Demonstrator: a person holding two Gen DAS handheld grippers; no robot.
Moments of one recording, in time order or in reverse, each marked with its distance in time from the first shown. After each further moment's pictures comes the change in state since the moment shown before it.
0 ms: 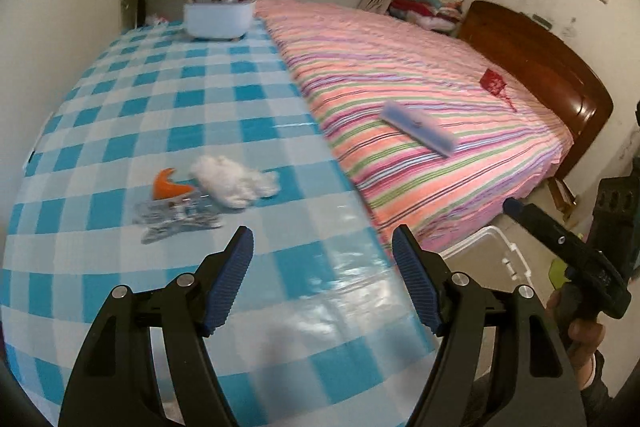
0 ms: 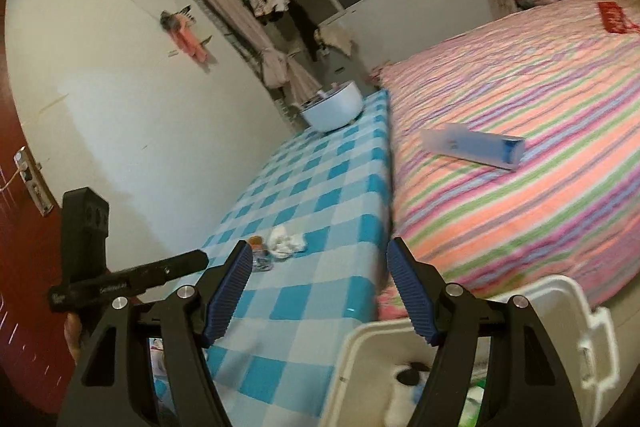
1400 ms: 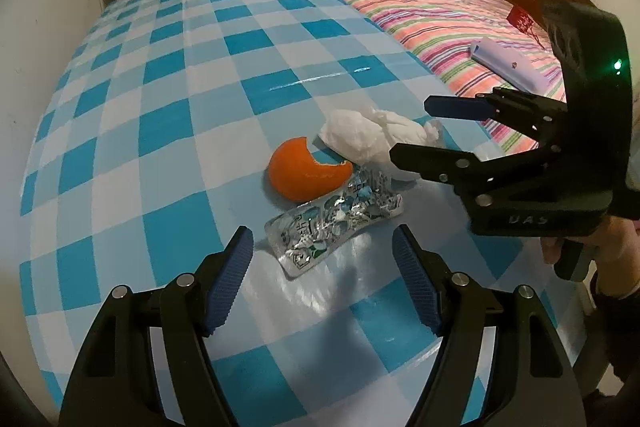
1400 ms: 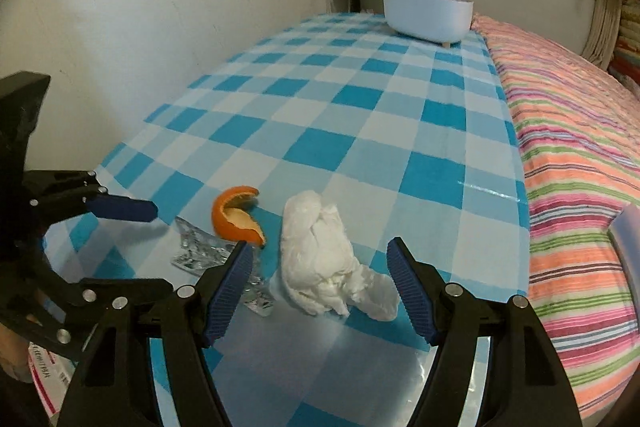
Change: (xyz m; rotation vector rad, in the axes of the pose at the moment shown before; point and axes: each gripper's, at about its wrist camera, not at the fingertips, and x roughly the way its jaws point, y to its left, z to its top) left arm 0.081 0.148 0.009 0.138 0.212 0.012; right arm 0.292 0.097 -0.010 -0.450 0.445 -0.190
